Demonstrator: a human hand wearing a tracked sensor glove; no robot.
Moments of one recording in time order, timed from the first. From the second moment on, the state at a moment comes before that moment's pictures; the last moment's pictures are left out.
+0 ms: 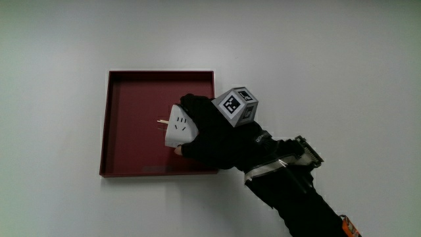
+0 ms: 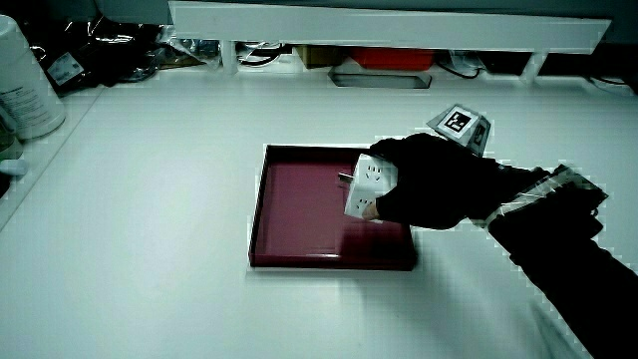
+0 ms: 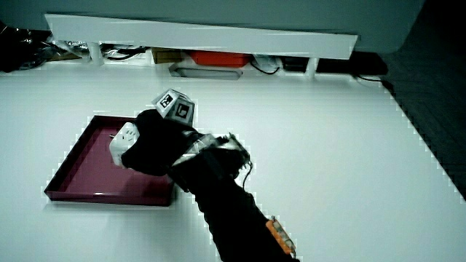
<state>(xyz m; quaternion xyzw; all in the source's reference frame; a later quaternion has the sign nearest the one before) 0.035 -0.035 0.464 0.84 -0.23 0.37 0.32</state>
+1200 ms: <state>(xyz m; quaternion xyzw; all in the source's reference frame) 0.044 -0.022 0.484 0.81 -0.24 0.36 0.39</state>
